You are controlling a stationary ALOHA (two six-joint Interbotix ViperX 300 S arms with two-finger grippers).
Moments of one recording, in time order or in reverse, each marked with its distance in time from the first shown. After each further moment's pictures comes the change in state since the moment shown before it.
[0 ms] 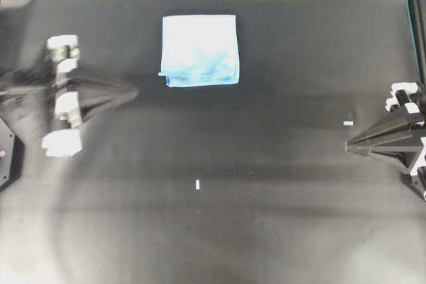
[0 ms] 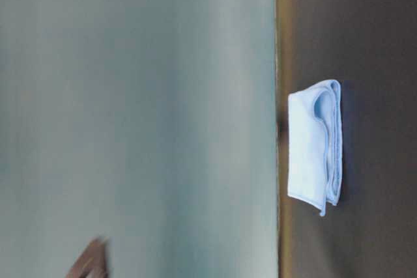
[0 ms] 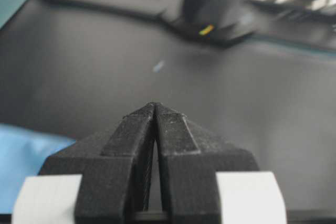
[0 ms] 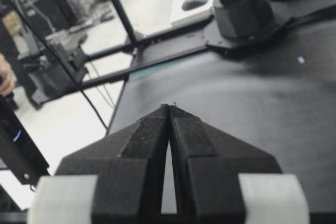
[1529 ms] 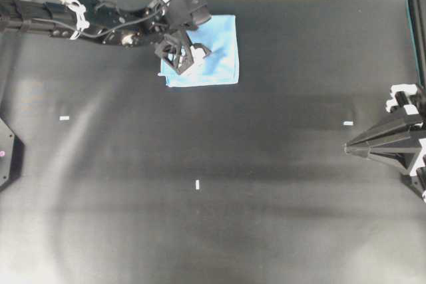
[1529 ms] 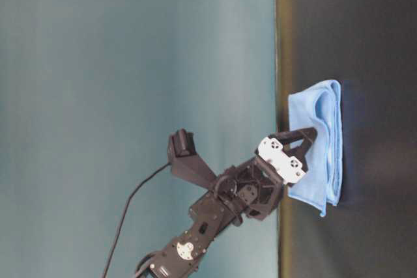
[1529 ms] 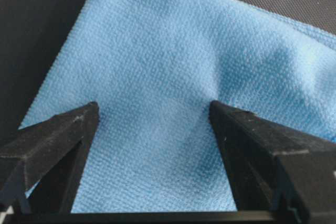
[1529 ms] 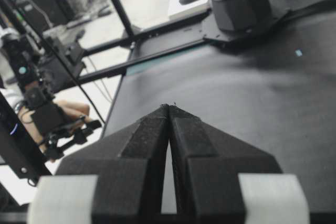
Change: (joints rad) left arm 0.337 0.907 -0.526 0.002 0.275 0.192; right arm 0.000 -0.008 0.014 0.000 0.005 -0.002
